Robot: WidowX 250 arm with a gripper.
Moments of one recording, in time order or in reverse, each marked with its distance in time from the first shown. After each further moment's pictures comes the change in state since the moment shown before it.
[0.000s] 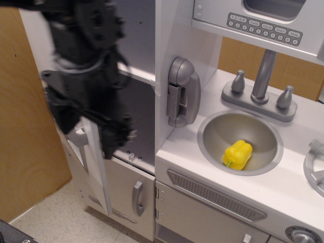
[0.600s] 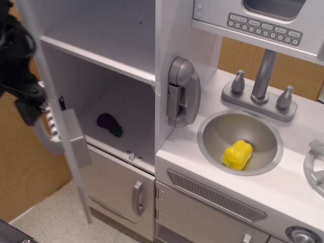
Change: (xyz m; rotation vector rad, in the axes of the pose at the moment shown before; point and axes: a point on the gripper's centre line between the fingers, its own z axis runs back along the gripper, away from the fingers) arm -0.012 0.093 0.003 0.121 -0.125 0.000
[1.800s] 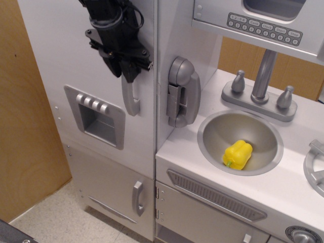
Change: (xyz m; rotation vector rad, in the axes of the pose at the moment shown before) arm 0.137 -0.026 -0.067 -0.182 -0.141 0.022
